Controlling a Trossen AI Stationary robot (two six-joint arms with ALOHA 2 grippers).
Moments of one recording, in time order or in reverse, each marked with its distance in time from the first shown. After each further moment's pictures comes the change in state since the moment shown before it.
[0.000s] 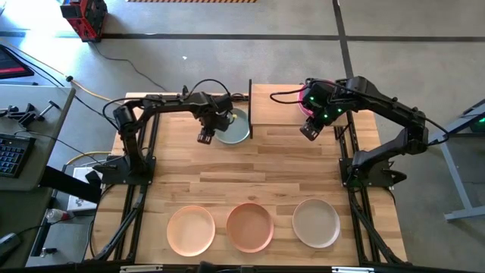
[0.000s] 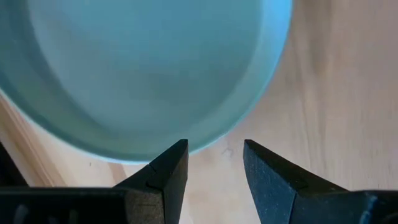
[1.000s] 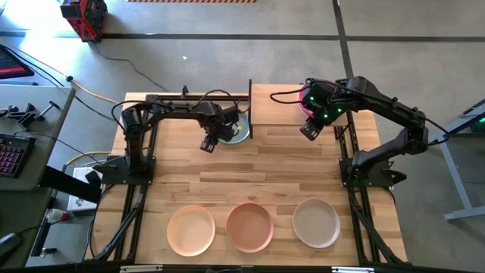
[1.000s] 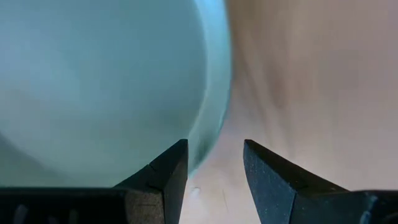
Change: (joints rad) left arm -0.095 0.073 0.000 0.011 -0.020 -0.019; right arm -0.002 0.000 0.000 0.000 0.000 0.000
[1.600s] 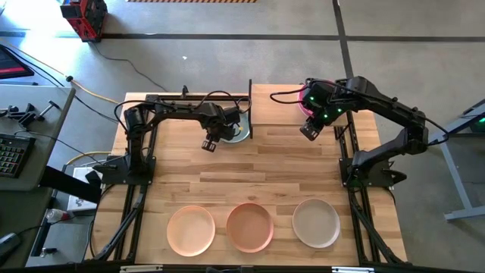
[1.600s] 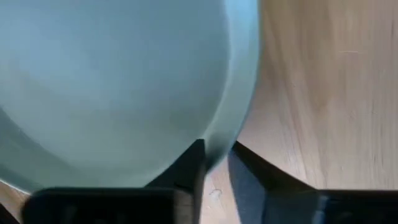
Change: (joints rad) left arm -0.005 0.022 0.000 0.040 -0.072 -0.025; right arm 0.000 0.000 0.000 0.000 0.000 0.000
